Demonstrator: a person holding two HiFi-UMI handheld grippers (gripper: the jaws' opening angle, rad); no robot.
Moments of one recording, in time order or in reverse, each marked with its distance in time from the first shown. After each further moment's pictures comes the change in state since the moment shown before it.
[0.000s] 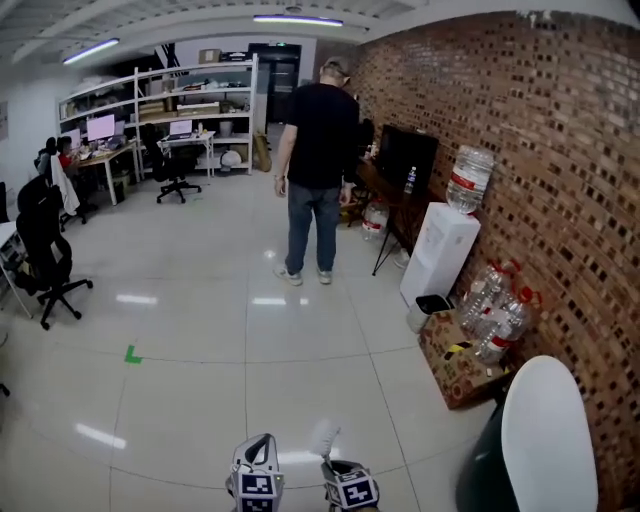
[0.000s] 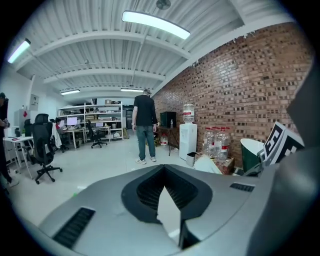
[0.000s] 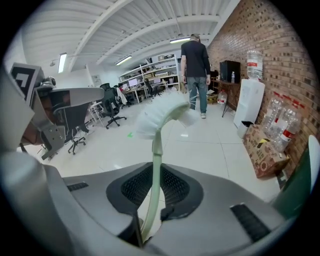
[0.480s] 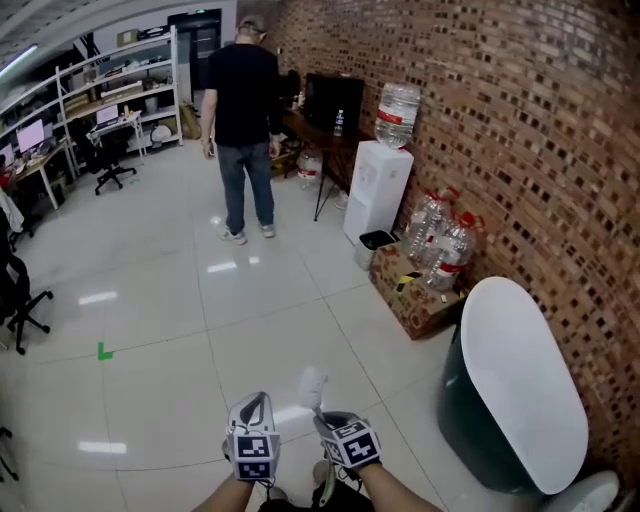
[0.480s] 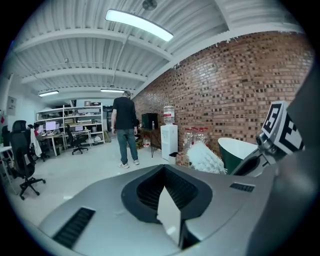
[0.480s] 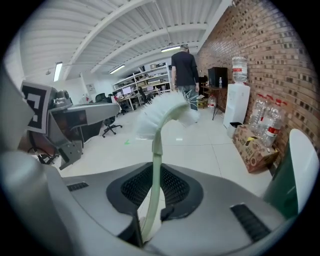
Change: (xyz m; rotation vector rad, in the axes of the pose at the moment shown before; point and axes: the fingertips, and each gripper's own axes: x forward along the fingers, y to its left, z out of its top) left arm -0.024 -0.081 0.028 0.110 0.004 -0.205; right arm -0.102 -0.001 0.001 0.071 -0.072 -0.043
